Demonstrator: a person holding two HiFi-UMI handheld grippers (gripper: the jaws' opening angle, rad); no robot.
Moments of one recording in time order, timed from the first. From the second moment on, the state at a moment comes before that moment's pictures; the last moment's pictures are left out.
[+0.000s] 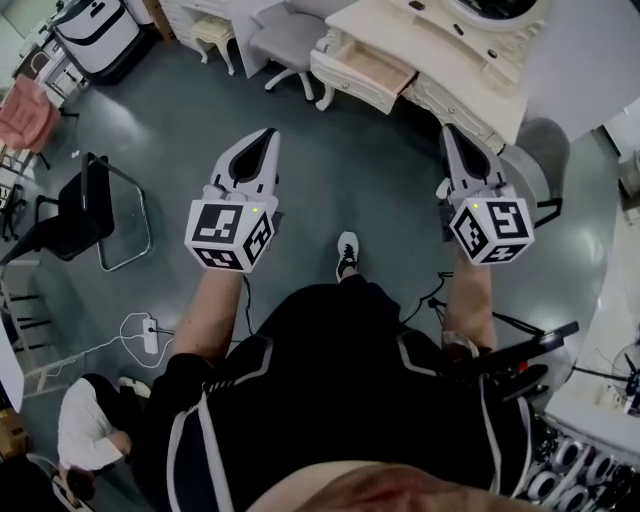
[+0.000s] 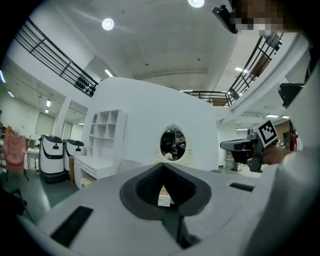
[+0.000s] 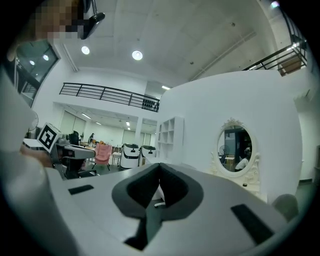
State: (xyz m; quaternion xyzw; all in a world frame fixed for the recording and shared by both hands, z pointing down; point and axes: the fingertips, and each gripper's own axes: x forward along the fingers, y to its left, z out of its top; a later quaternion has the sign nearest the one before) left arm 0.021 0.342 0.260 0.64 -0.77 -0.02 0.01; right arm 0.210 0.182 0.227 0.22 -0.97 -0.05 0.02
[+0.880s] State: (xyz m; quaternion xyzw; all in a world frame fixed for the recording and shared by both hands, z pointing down) left arm -0.037 0.148 0.251 0.65 -0.76 -0.01 0.02; right arm 0.148 -0.008 0.224 0.22 -0.97 -0.04 0.01
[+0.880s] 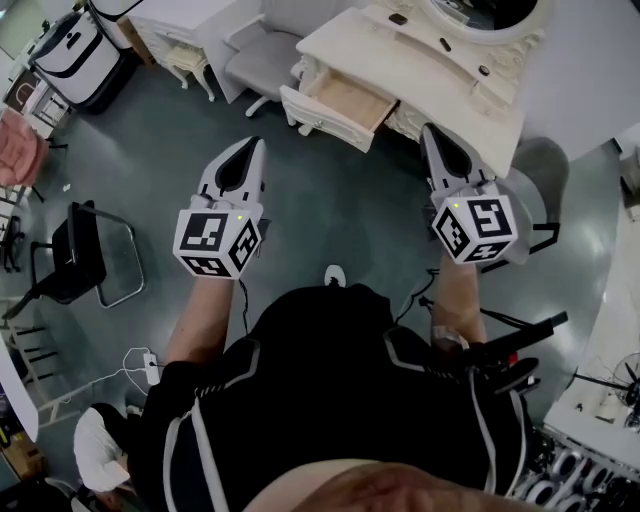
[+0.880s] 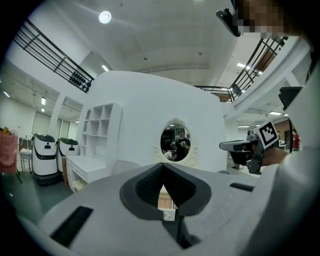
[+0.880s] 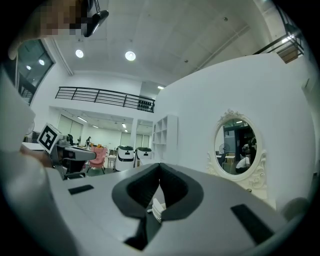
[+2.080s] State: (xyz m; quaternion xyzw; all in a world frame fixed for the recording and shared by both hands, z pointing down) left arm -0.096 -0.080 0.266 0.74 -0.67 0.04 0.01; right arm 0.085 -0.162 0.246 0.27 -0.96 -0.04 0.03
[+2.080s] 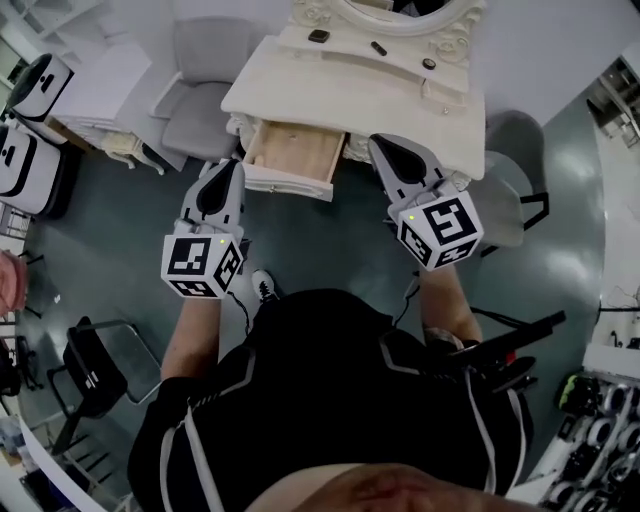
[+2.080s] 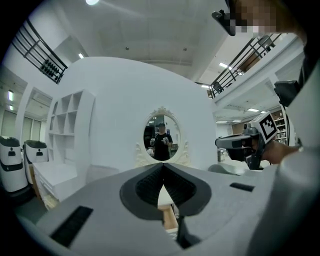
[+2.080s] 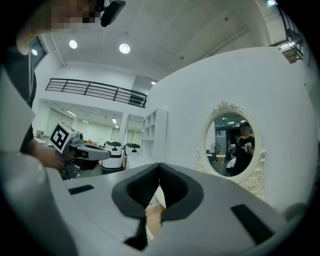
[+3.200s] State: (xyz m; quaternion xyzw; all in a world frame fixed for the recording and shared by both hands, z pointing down) left arm -0.214 -0.161 0.327 0.86 -0.50 0.05 0.04; right arm -0.015 -0.163 0.298 0.47 -0.88 0.00 0.06
